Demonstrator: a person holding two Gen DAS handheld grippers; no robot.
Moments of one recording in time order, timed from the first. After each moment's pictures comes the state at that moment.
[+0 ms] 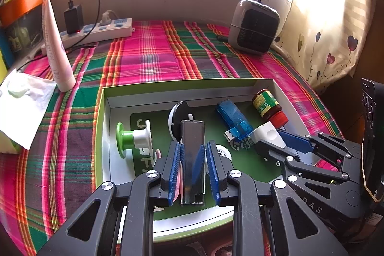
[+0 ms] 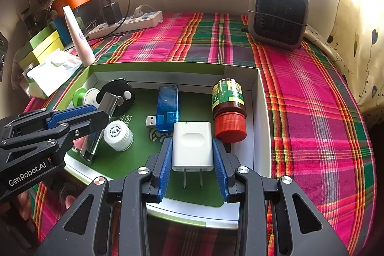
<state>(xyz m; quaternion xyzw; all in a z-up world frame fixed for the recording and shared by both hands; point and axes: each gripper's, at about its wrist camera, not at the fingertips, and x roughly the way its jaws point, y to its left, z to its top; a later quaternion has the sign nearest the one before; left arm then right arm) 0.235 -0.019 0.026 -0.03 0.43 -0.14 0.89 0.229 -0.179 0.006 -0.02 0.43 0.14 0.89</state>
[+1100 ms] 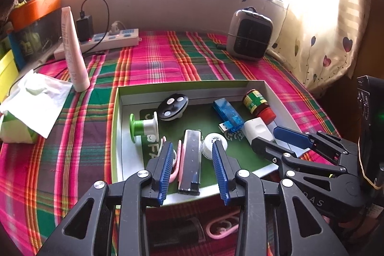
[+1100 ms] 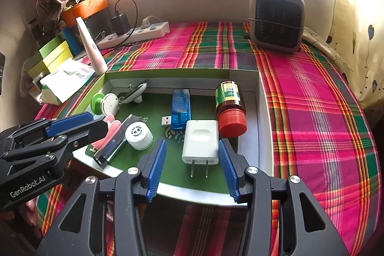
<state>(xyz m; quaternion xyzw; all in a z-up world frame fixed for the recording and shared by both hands) 0.196 -0.015 0.042 -0.02 0.40 -0.12 0.91 0.208 -0.180 0.017 0.00 0.40 0.16 0.90</state>
